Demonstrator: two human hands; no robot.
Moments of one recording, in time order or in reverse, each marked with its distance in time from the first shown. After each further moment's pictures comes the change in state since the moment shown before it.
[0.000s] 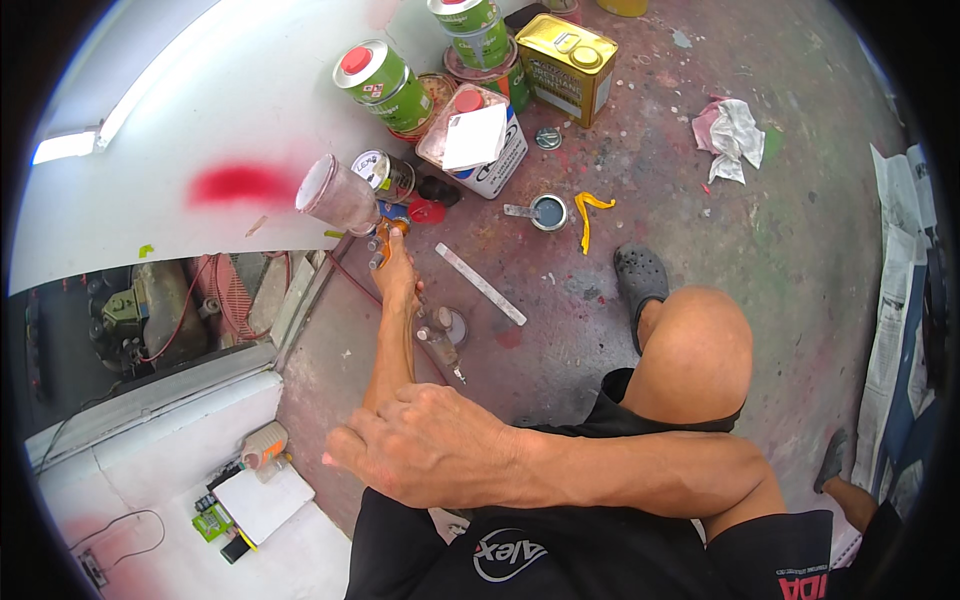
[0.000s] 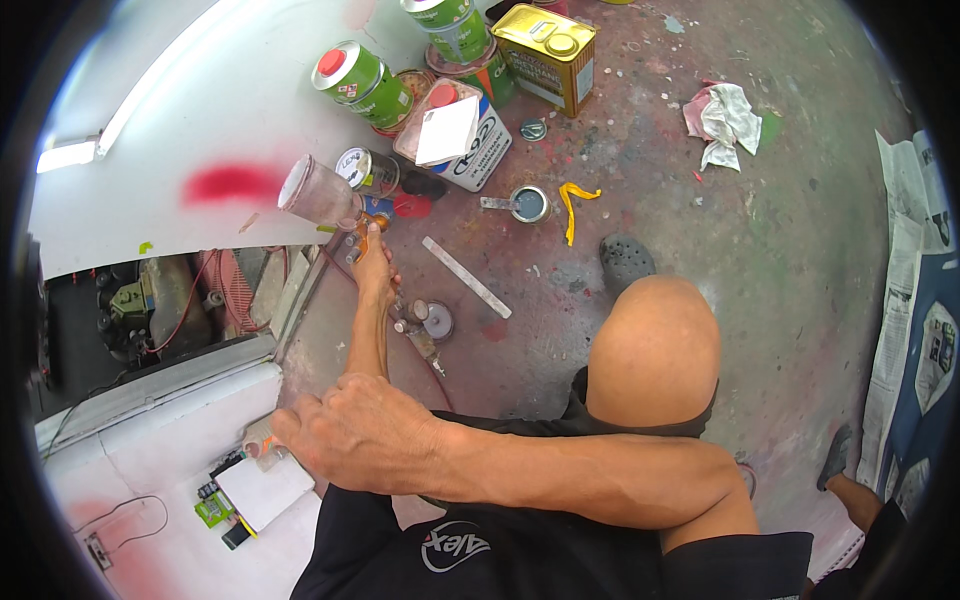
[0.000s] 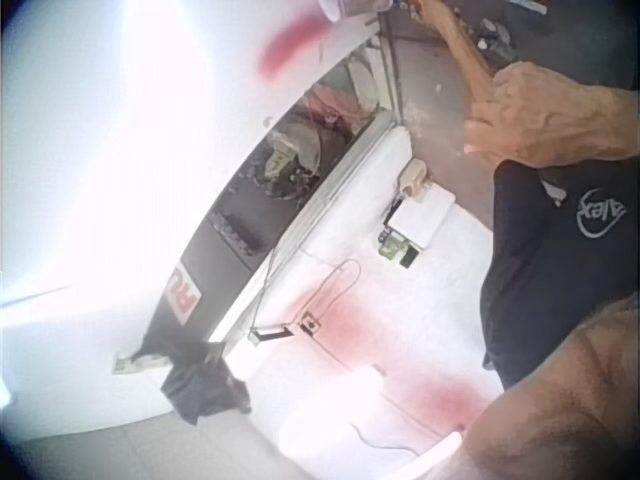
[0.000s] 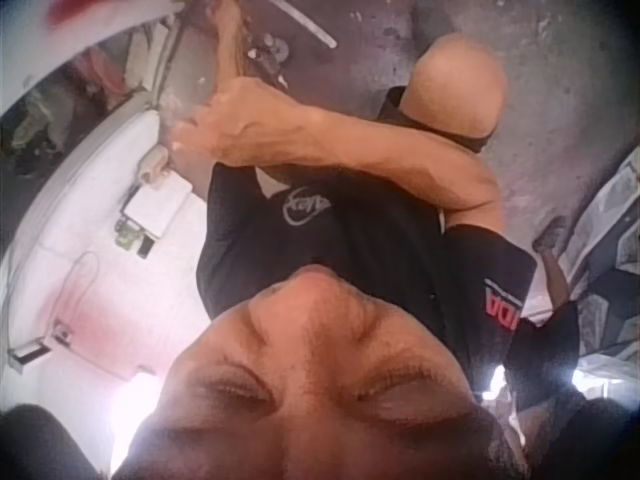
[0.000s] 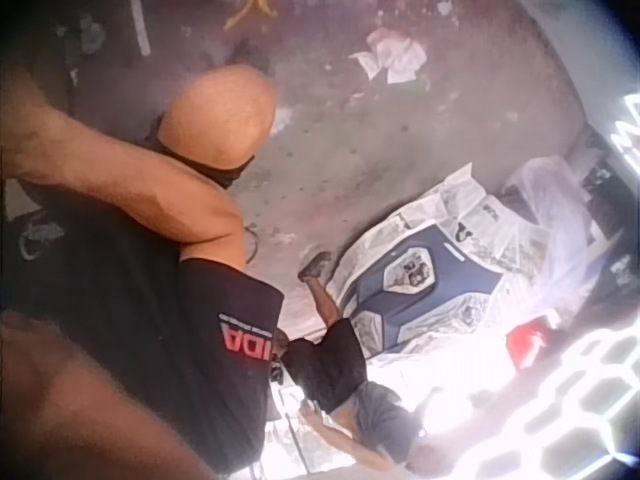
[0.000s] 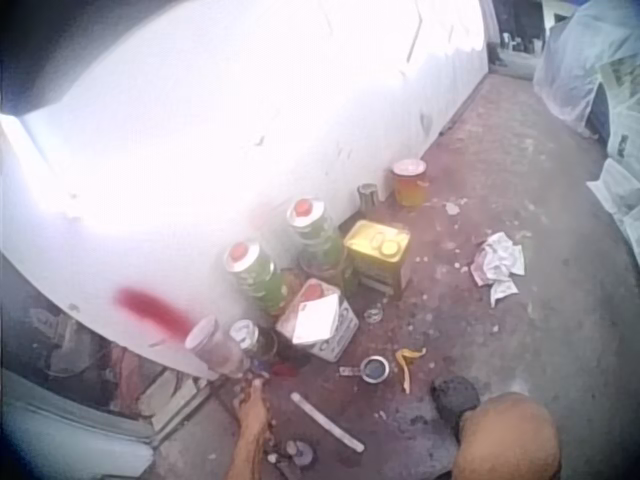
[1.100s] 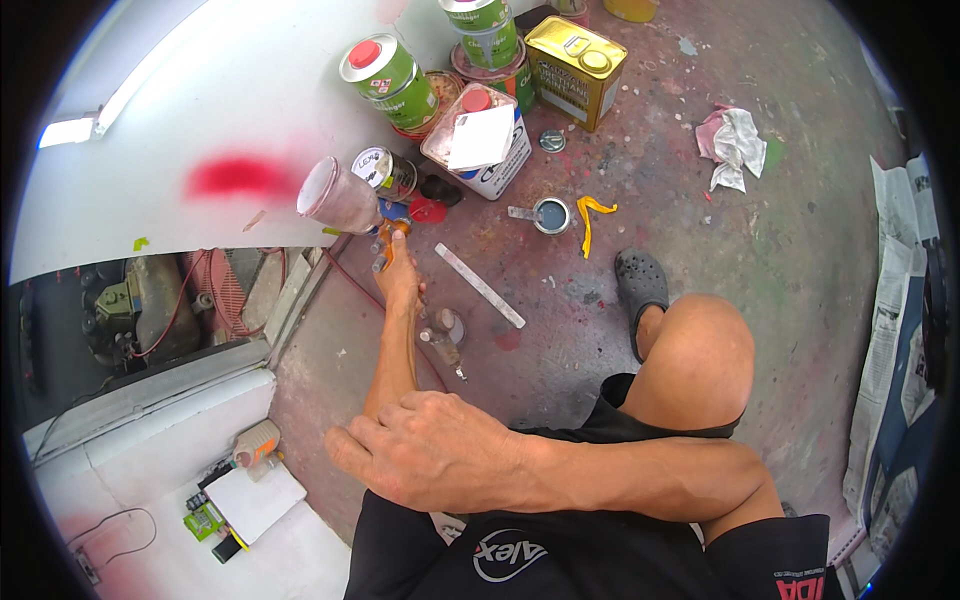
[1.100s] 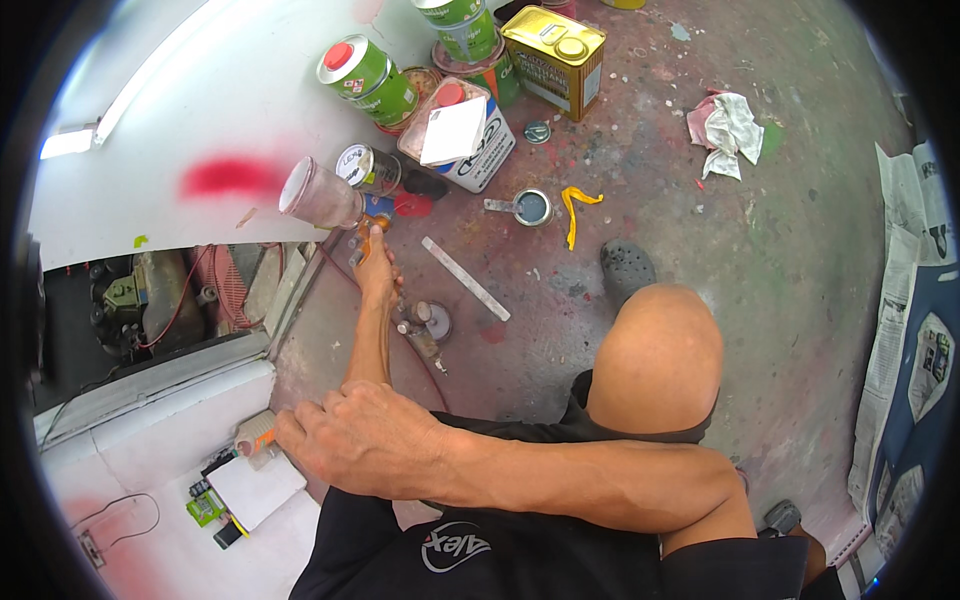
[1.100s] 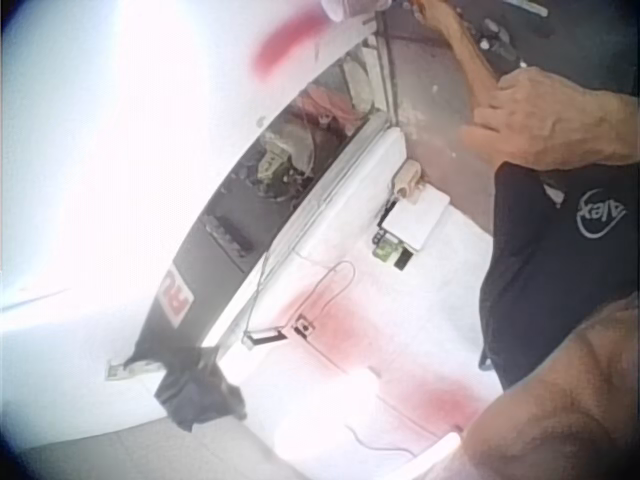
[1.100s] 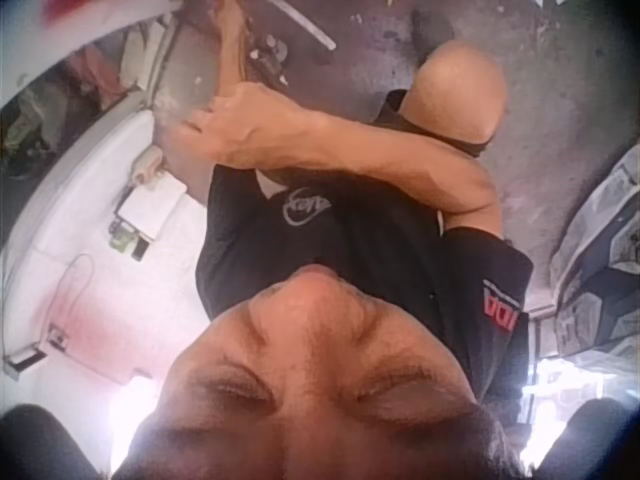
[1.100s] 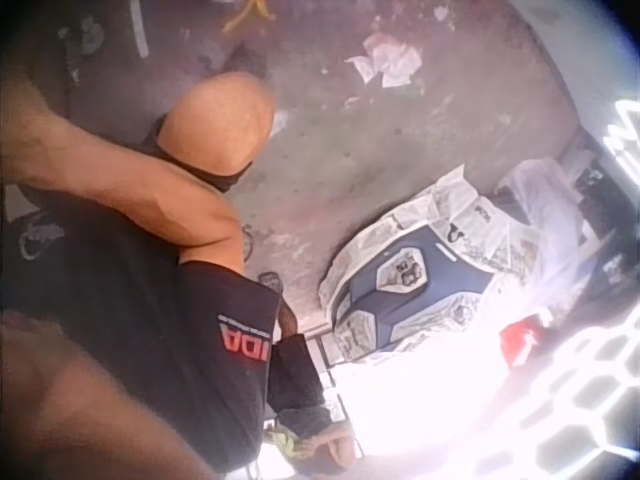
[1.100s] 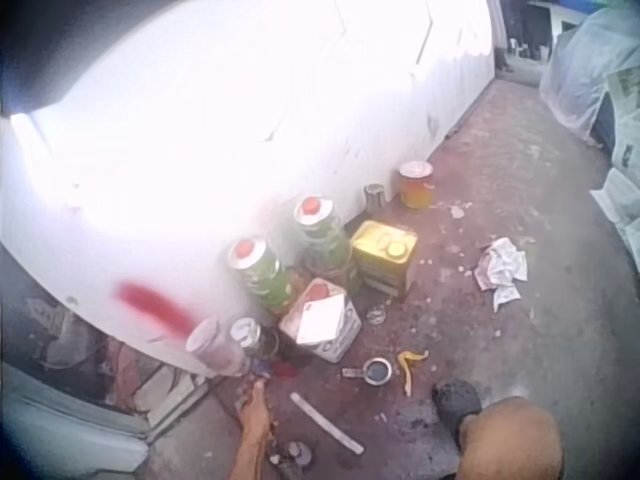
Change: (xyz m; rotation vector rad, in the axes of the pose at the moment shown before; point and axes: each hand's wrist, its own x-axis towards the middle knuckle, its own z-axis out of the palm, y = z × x) left_hand 0.011 -0.016 -0.003 -0.030 -0.001 0.021; right_hand 0.003 0.002 0.002 -0.112 -0.065 -0.028
